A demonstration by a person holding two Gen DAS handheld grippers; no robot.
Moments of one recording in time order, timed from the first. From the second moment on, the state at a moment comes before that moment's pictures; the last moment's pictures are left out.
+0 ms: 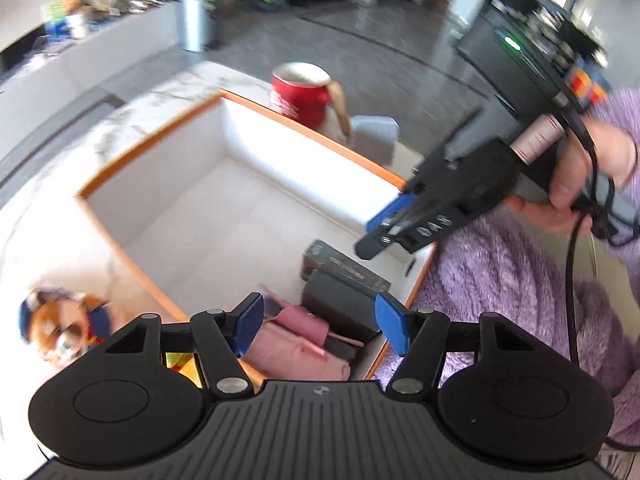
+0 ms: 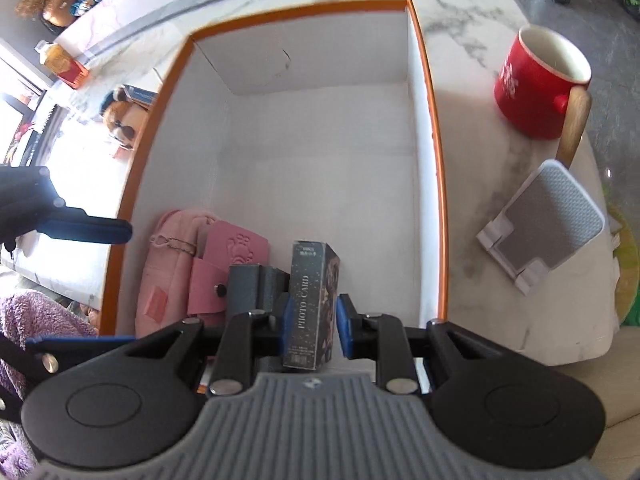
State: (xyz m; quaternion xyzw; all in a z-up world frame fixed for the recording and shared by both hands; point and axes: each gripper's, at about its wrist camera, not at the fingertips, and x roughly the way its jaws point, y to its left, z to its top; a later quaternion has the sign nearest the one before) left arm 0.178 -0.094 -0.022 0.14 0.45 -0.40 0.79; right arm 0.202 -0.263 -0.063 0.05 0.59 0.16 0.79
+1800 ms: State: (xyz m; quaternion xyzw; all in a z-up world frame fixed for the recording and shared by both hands) left arm 0.136 0.063 -0.091 0.01 0.51 -0.08 0.85; right arm 0.190 -0.042 -0.060 -0.33 0.48 0.41 0.70
